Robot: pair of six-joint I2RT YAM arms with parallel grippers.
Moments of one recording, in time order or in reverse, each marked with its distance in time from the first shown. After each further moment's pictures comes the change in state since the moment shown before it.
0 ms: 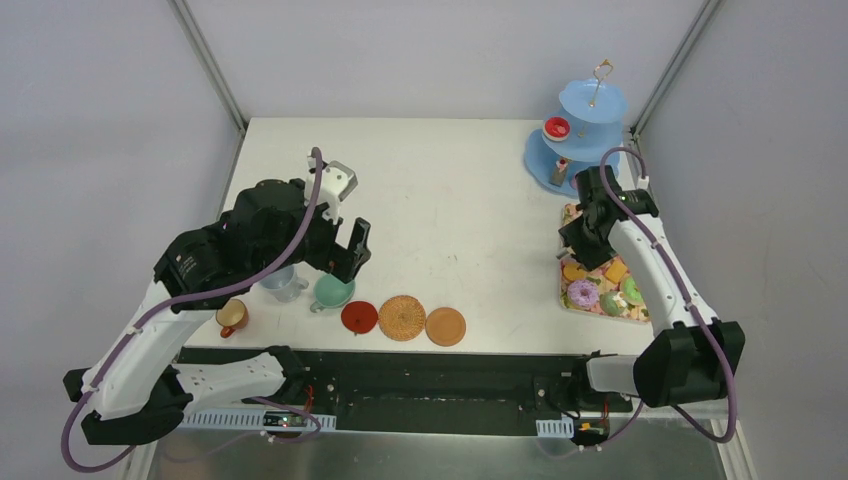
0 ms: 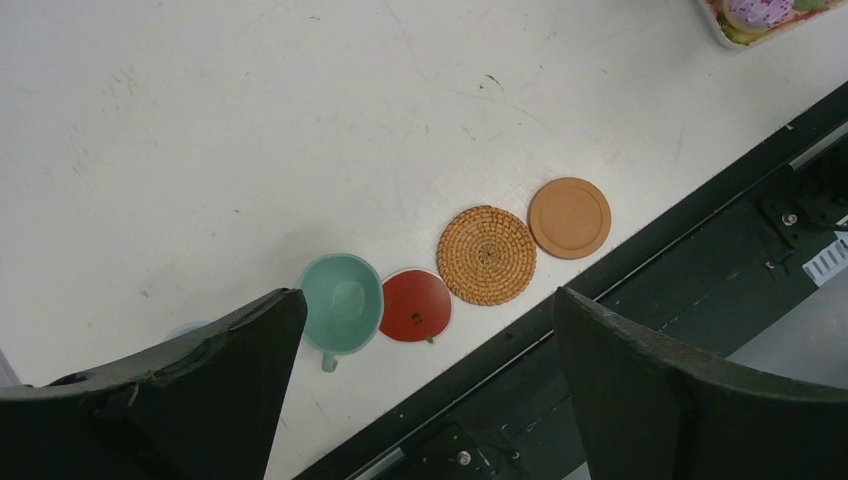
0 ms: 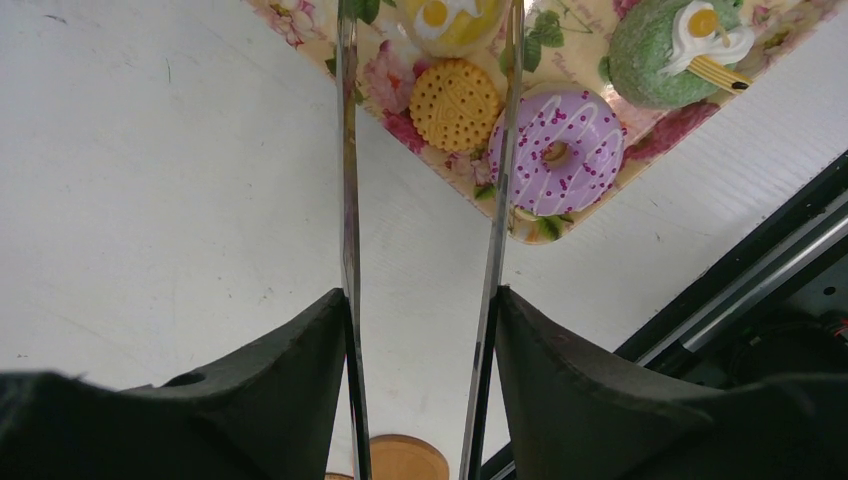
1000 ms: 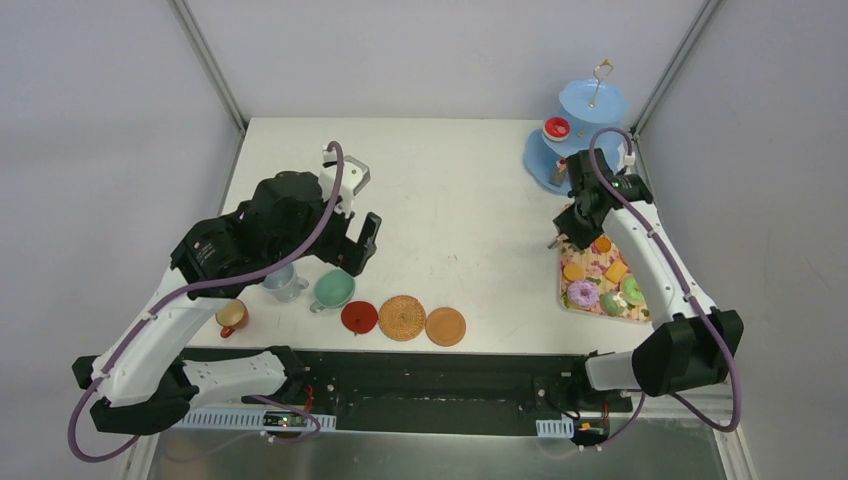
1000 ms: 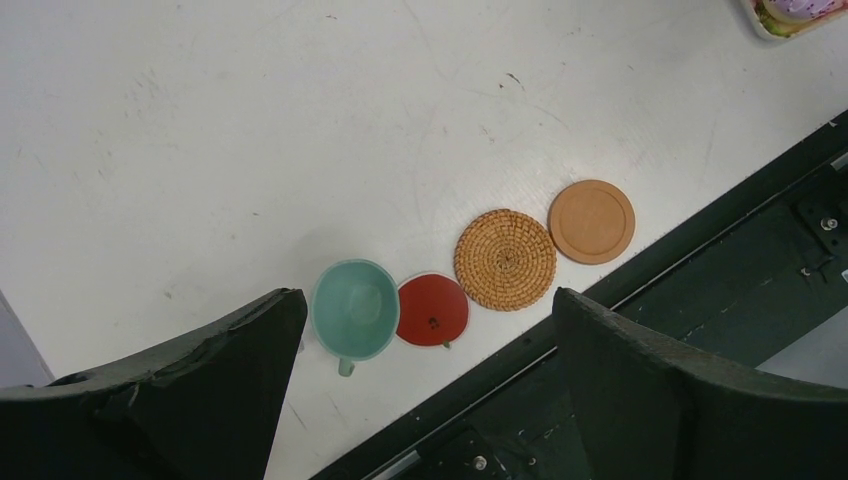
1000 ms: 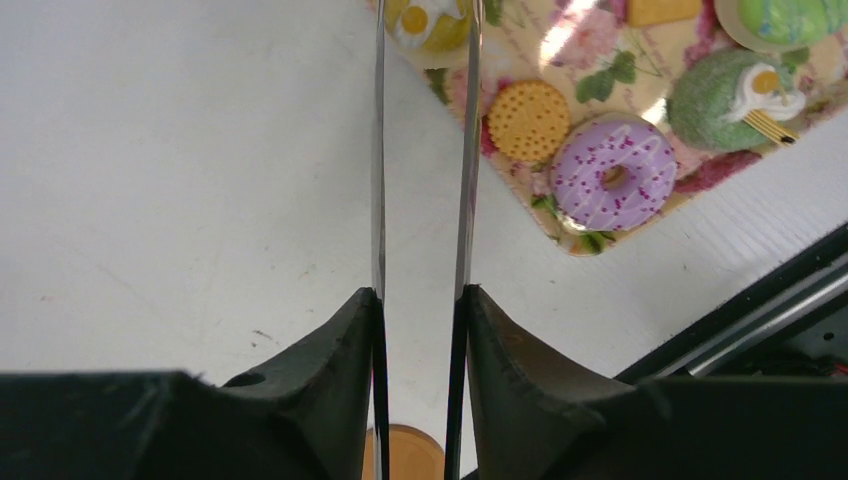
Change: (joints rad) left arm -0.017 0.067 0.026 0.000 -0.046 0.026; right arm 0.056 0.074 0.107 0.006 0.018 -0.060
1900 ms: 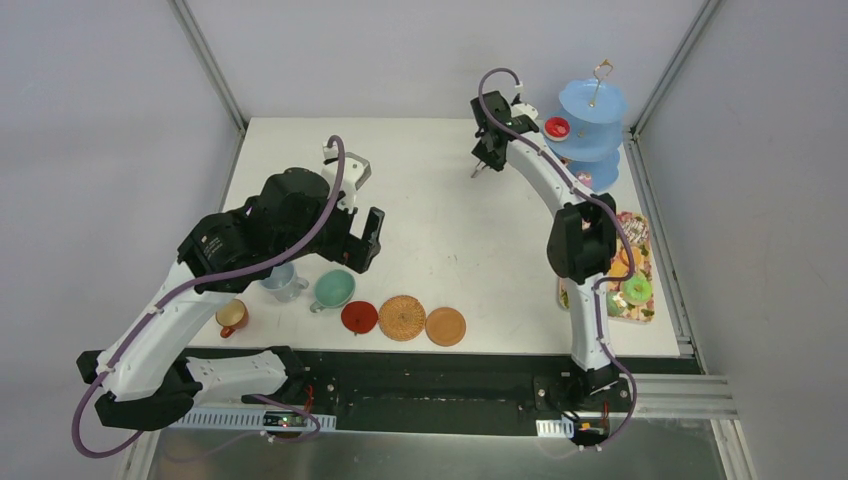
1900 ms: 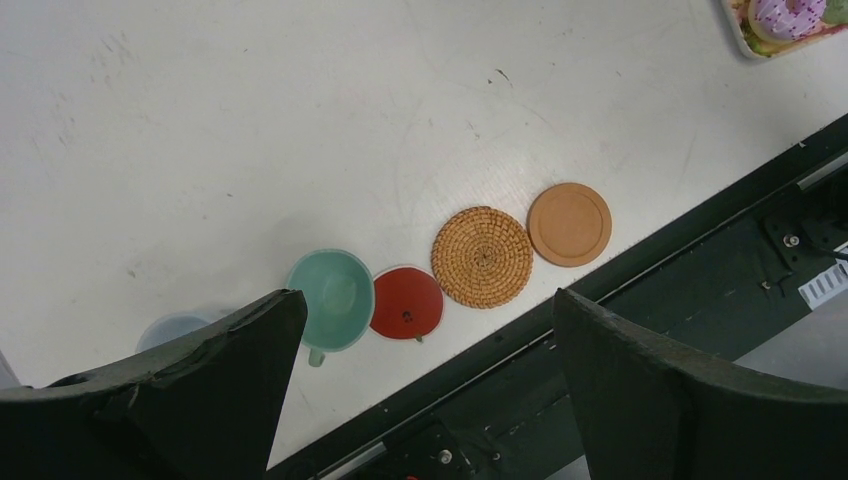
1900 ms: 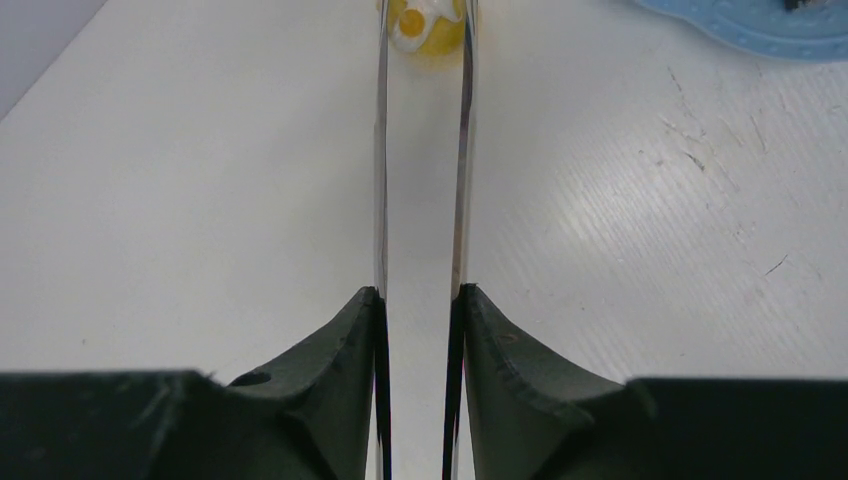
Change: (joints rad) left arm 0.000 0.034 0.024 -0.024 0.000 -0.090; right arm 0.227 0.857 0.833 0.312 0.090 -0.144
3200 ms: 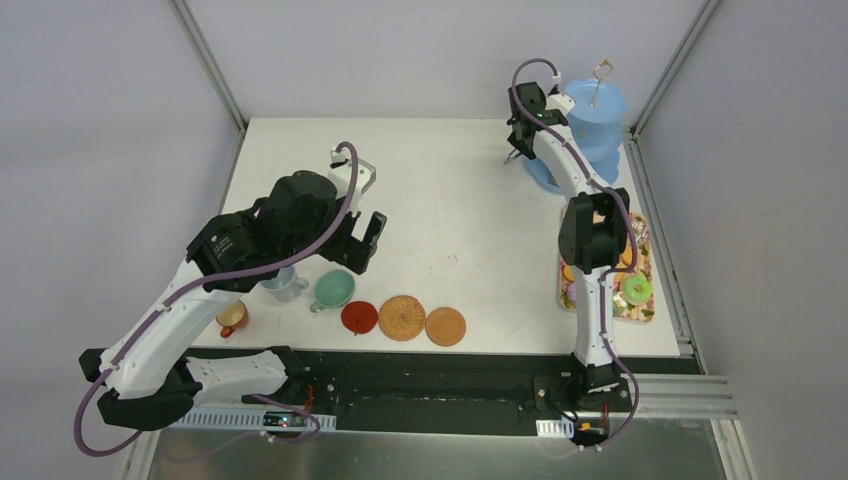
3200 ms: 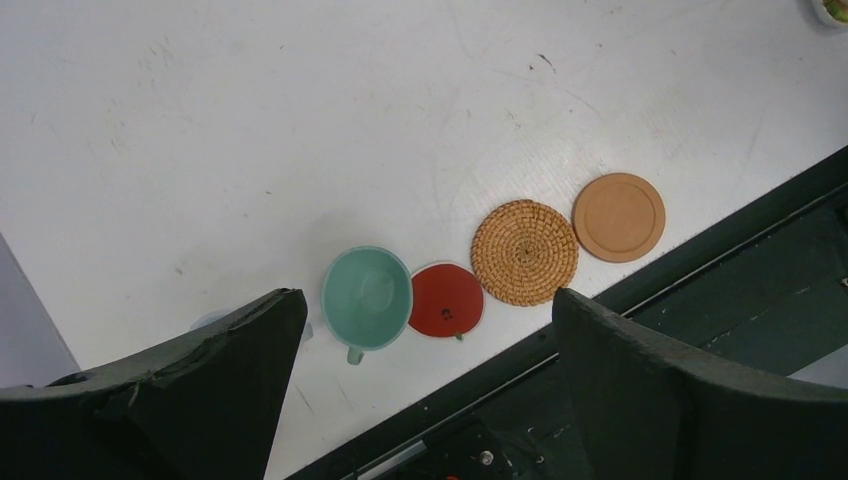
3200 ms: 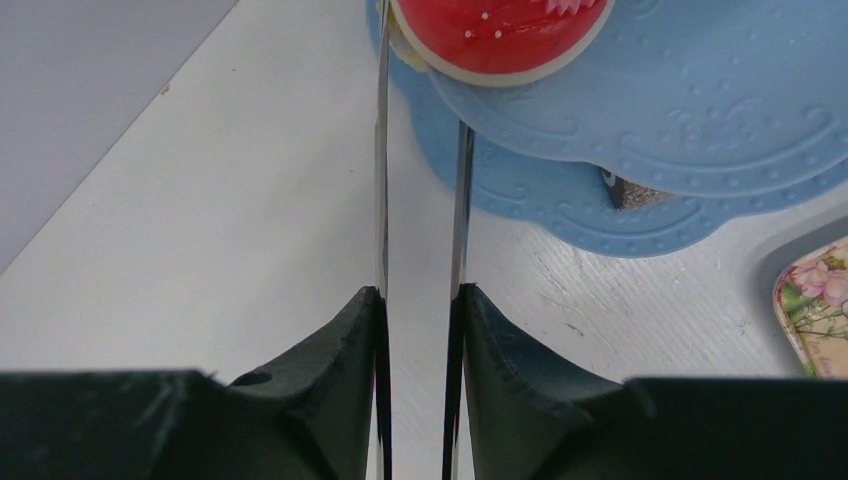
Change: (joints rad) left arm 0.000 0.002 -0.040 0.015 -0.051 0.069; right arm -0.165 0.061 0.053 0.074 0.078 -0.079
